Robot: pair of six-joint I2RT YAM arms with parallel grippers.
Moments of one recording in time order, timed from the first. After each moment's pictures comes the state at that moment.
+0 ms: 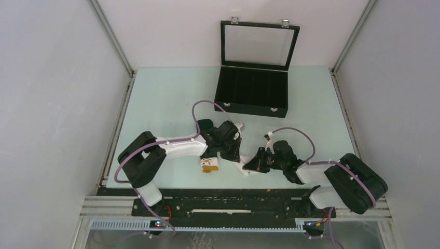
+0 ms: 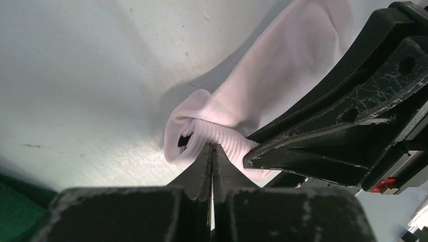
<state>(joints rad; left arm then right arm) -0.91 1.69 0.96 -0.22 0.20 -0.58 0.61 1.36 0.20 0.57 -0.45 0.90</state>
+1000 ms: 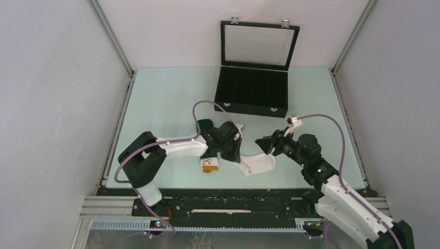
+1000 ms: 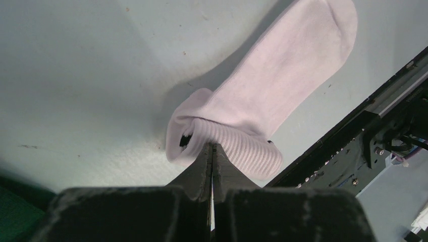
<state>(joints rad) -0.91 1.69 0.96 -0.22 0.19 -0.58 0.52 0.72 0.38 0.09 -0.24 0.51</state>
